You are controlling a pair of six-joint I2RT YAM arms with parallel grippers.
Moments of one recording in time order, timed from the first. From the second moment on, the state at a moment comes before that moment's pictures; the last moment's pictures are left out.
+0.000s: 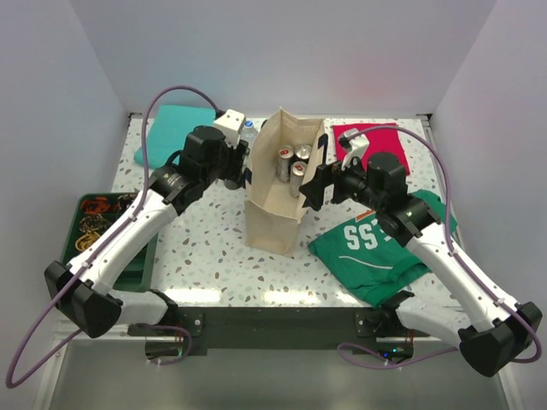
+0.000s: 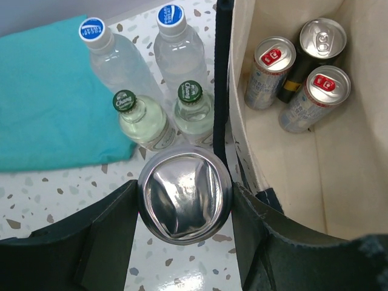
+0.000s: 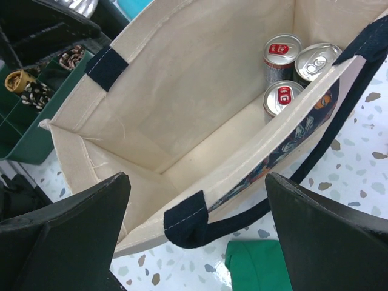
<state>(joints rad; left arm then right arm) -0.58 1.30 1.34 -0.52 -0.27 -0.03 0.53 1.05 1.05 -0.33 -0.19 0.25</state>
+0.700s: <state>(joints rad) -0.56 1.33 1.06 -0.26 -0.26 -0.10 0.53 1.07 1.06 -0.33 -0.17 0.25</state>
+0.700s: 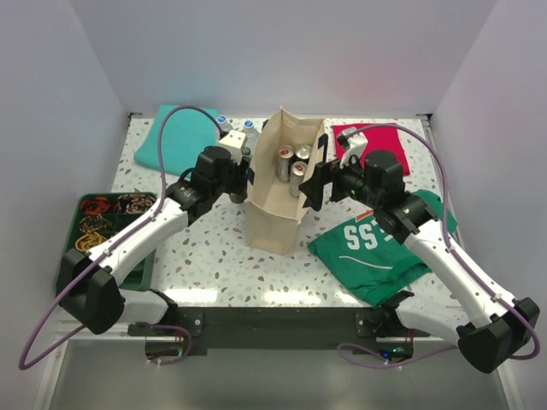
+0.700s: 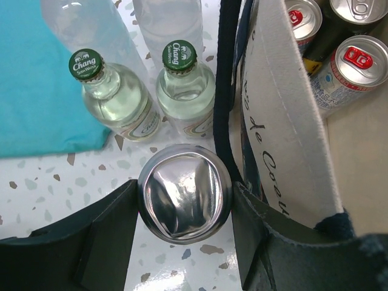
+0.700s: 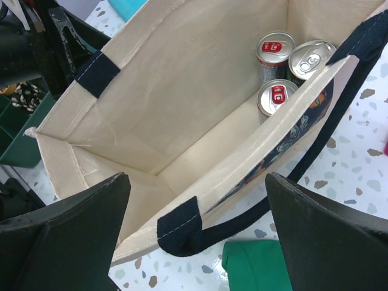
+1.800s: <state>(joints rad) -0.56 1.40 0.90 0.03 -0.29 -0.11 0.53 1.10 1.06 -0.34 -0.17 0.25</state>
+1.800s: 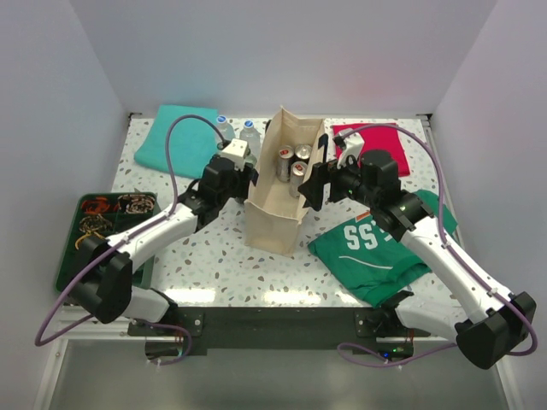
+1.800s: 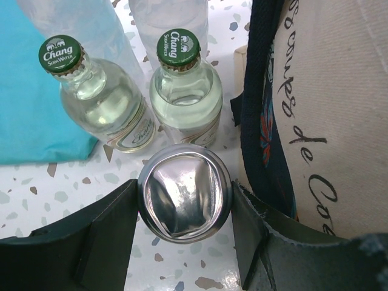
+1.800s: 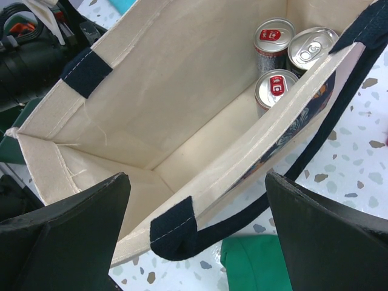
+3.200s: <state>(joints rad) -0.55 1.41 1.00 -0.06 -0.32 -0.12 0.53 1.10 1.06 -0.34 -0.17 0.25</state>
